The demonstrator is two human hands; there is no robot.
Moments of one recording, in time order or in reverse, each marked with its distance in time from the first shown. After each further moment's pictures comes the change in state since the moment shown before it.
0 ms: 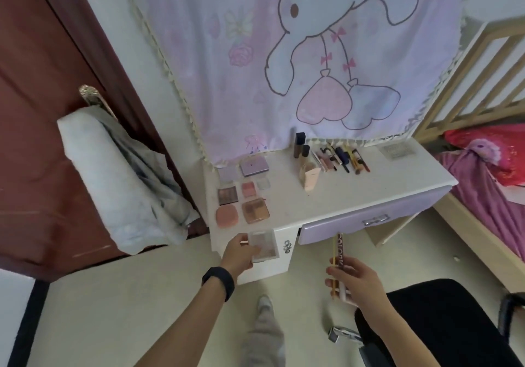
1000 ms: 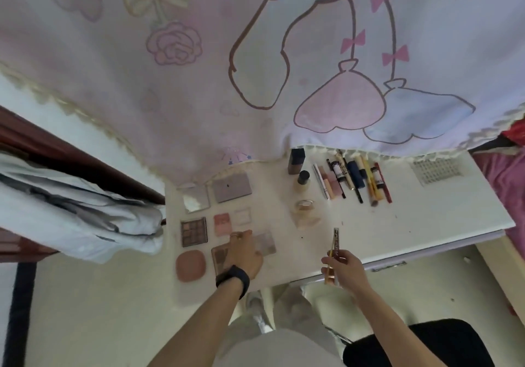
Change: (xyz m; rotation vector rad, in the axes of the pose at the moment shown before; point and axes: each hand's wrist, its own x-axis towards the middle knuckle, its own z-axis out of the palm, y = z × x) left_hand 0.227 0.081 0.092 0.820 -0.007 -0.052; right_hand 0.317 -0.044 -0.014 -0.139 0.077 0.313
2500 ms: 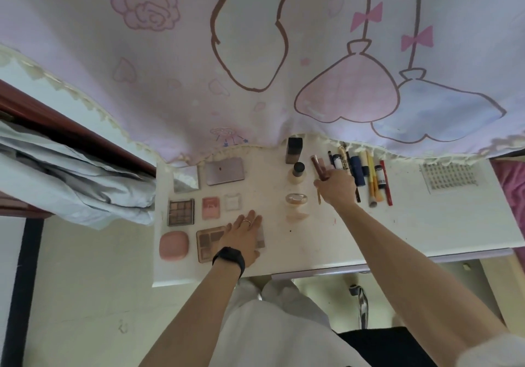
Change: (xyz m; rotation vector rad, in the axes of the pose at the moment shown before) left_hand 0.020 0.015 0.026 0.500 -0.118 0.201; right_hand 0.086 -0.167 0.035 -0.899 0.183 -0.429
